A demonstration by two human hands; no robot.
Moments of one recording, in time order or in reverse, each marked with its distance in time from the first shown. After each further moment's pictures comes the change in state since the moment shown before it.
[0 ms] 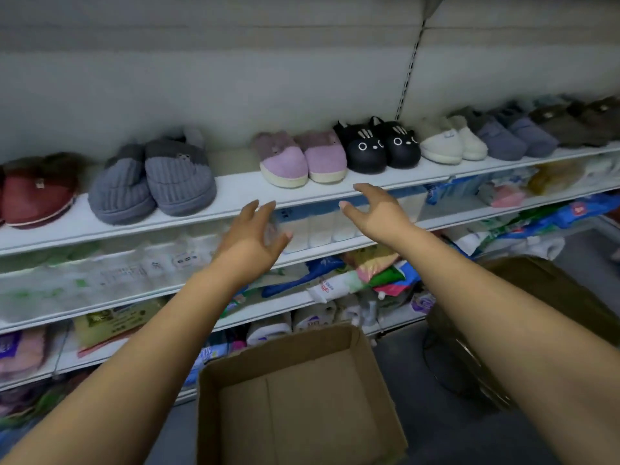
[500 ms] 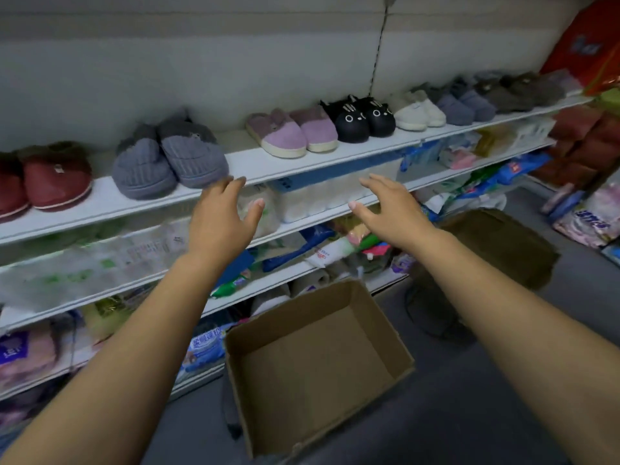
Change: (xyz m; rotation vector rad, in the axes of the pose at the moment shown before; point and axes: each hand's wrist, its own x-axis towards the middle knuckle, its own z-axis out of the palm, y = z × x) left_hand -0.087 -0.066 -0.080 0.052 0.182 0.158; right_hand -0.161 -0.073 0.018 -0.256 0.140 -0.013
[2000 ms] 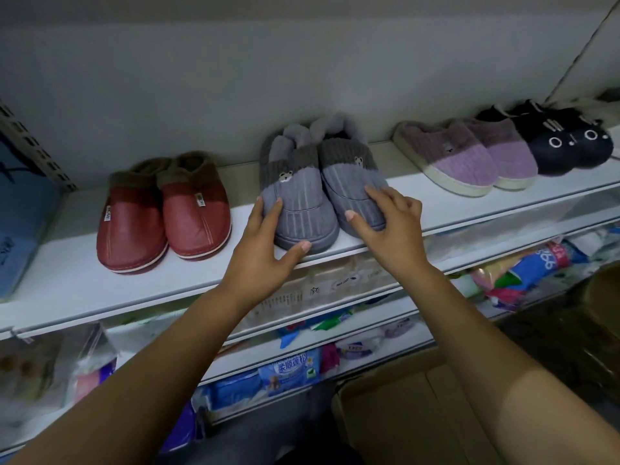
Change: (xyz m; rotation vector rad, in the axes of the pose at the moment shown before) left_hand 0.113 -0.295 -0.022 -0.228 -0.182 -0.135; right_hand 0.213 -0.230 0.250 0.279 0.192 -0.010
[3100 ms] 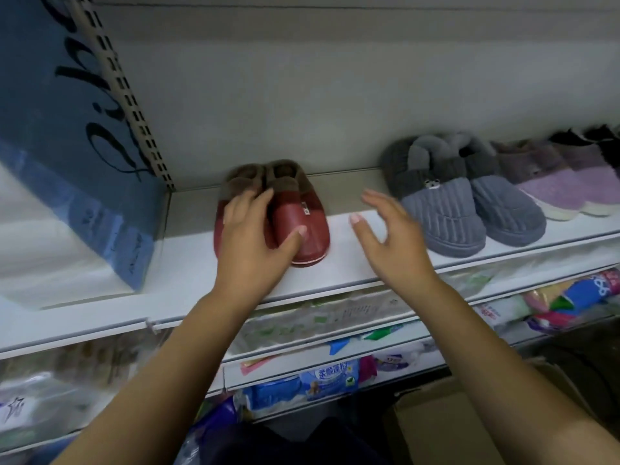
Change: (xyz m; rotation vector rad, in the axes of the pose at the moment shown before) left_hand -0.027 -0.076 -0.139 0.046 0.324 -0.015; right_hand -0.027 -0.179 0.056 0.192 -0.138 -0.096
